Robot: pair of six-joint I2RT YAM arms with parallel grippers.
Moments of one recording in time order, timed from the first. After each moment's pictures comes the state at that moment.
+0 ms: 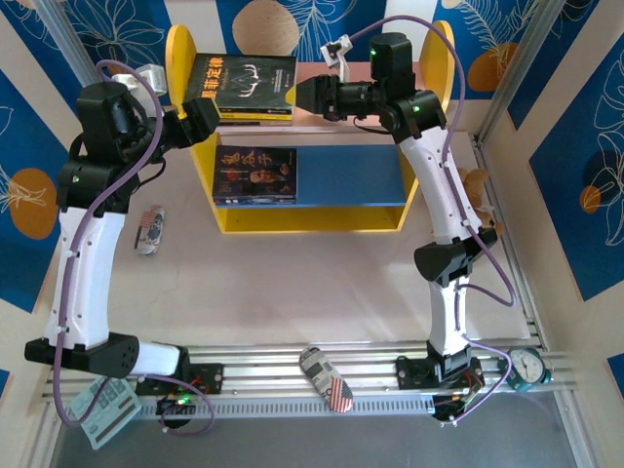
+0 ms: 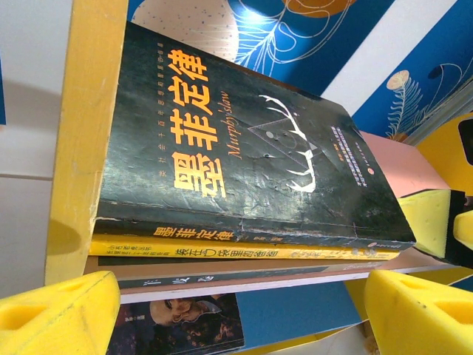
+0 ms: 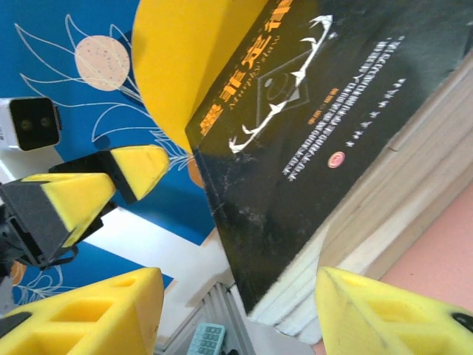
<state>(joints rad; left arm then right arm) -0.17 1.37 1.92 -0.82 0.26 -0.42 0.42 2.07 2.62 -0.87 -0.88 0.57</state>
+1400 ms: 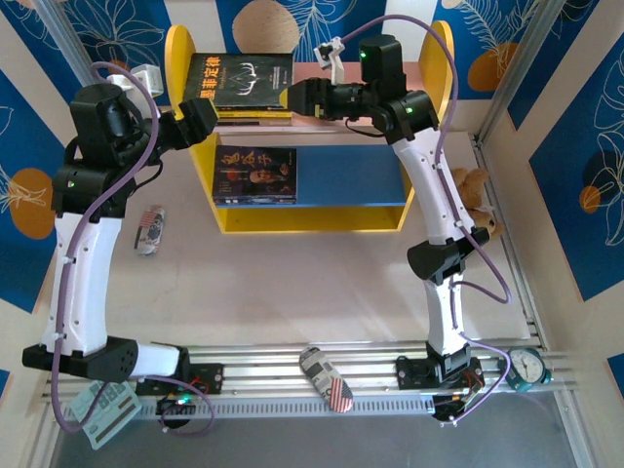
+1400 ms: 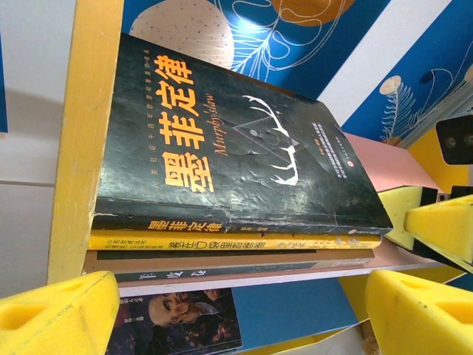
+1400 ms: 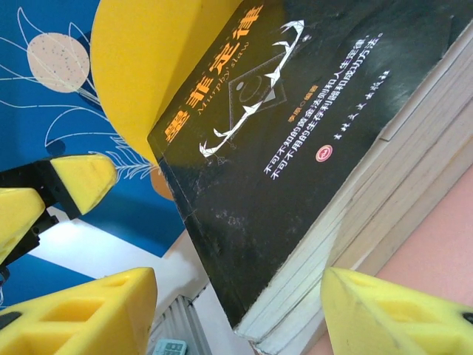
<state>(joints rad) -0.17 1.34 1.92 -0.83 0.26 -0.41 0.46 2.12 2.72 -0.93 -0.75 0.50</state>
